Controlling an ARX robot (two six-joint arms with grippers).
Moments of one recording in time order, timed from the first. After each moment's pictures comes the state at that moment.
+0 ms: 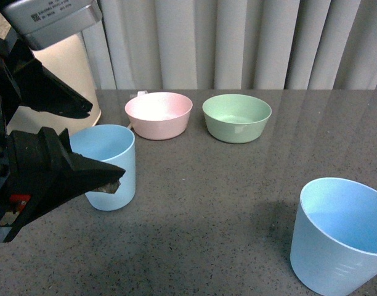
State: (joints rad) left arm -0.24 1.38 0.85 -0.19 0.41 0.74; right arm 0.00 0.00 0.01 0.00 0.00 0.01
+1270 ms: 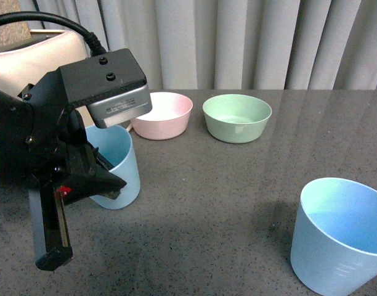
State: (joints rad) left arm -0.31 1.54 0.88 -0.22 0.29 0.79; right arm 0.00 0.00 0.01 0.00 0.00 0.01
